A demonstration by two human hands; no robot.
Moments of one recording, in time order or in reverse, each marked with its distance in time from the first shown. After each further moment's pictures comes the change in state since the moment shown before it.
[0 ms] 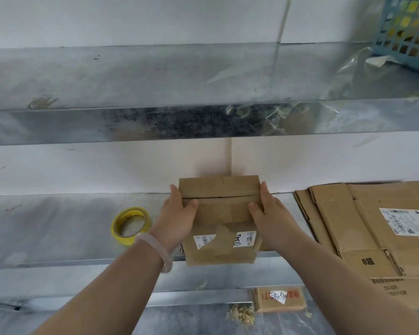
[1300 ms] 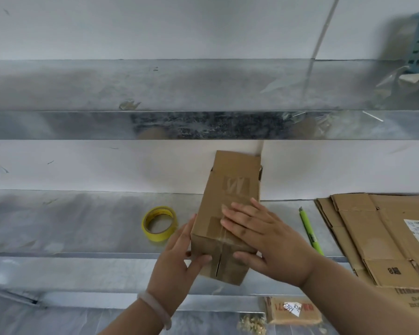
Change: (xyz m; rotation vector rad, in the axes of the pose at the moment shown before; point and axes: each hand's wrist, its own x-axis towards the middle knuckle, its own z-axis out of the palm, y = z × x) left_hand -0.059 -0.107 -0.005 -0.134 0.209 0.523; right_hand -0.032 -0.014 0.039 -0.648 0.097 -1.087
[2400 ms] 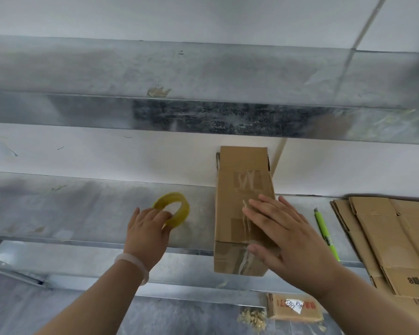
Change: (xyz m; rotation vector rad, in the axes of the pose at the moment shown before) left_hand 0.044 -0.082 -0.068 0.775 0.057 0.029; right_hand 0.010 -0.019 -0.011 0.057 -0.002 0.262
